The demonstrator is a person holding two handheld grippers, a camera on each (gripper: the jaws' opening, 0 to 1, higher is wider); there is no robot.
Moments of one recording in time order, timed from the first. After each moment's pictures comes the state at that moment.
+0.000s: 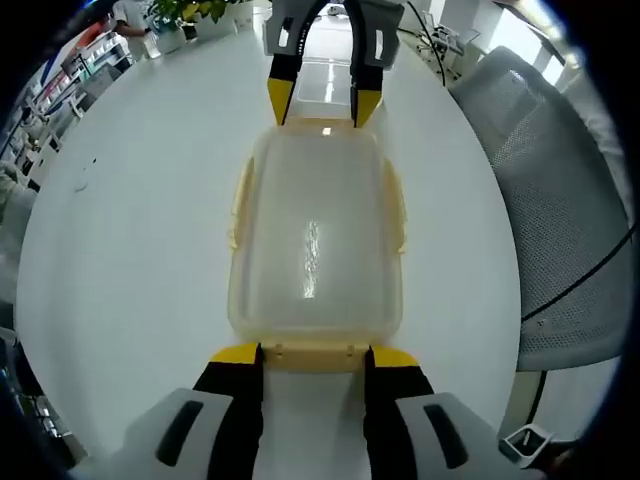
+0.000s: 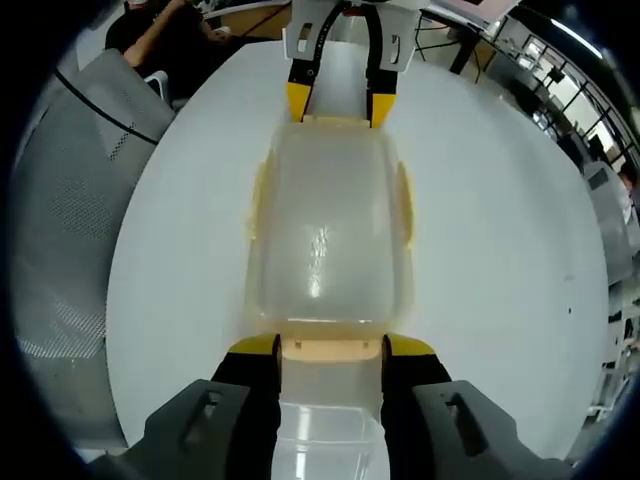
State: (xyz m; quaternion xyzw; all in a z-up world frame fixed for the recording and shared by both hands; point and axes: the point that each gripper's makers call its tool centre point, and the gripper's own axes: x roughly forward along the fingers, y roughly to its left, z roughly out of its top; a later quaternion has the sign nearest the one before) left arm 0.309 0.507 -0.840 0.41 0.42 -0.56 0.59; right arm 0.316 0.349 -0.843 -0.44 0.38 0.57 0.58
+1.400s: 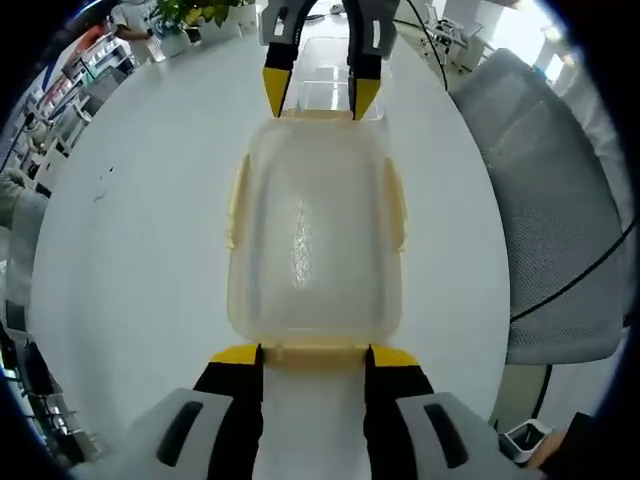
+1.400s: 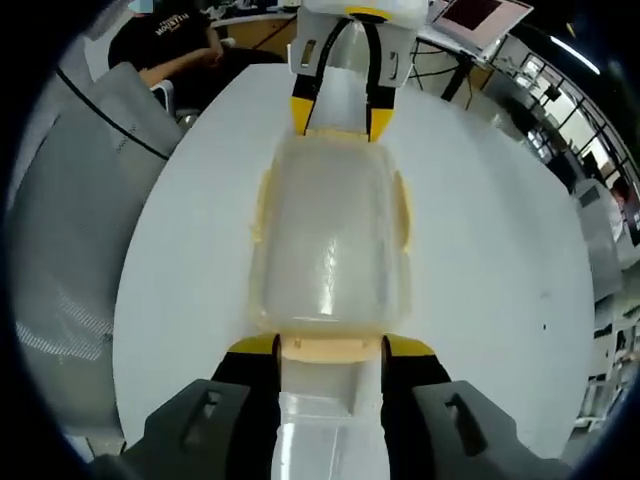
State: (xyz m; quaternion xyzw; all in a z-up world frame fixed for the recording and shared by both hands) left arm 0.323 0.508 -0.804 0.43 0.42 -0.54 0.59; right arm 0.324 0.349 -0.799 -0.44 0.33 0.58 0.60
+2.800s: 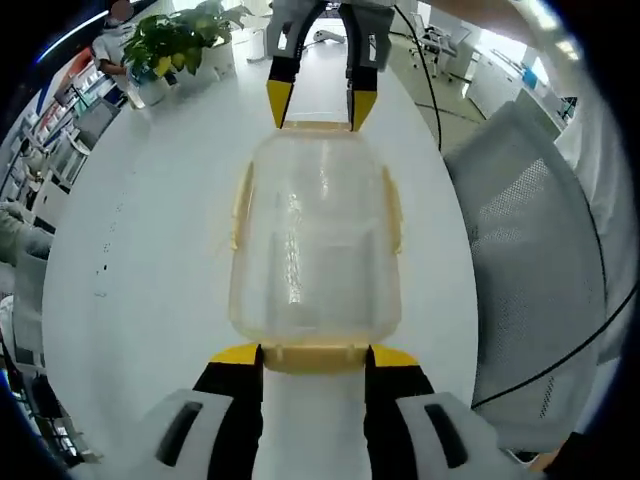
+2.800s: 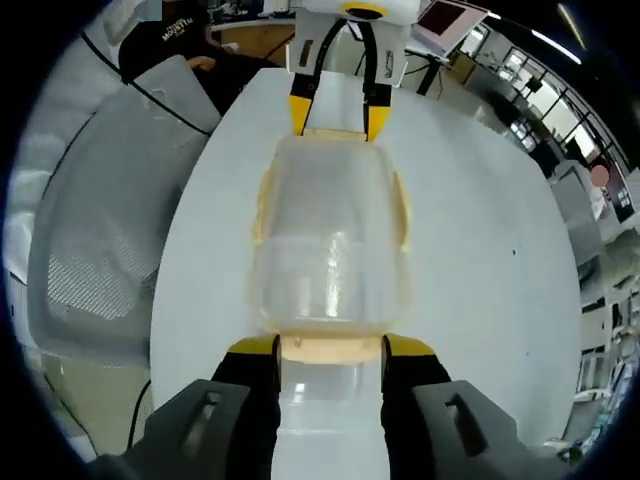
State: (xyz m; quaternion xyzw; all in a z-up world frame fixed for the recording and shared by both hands) left arm 0.301 0.364 -0.759 0.42 0.38 -0.57 0.59; right arm 0.295 0.206 -0.755 -0.43 0.34 0.56 0.62
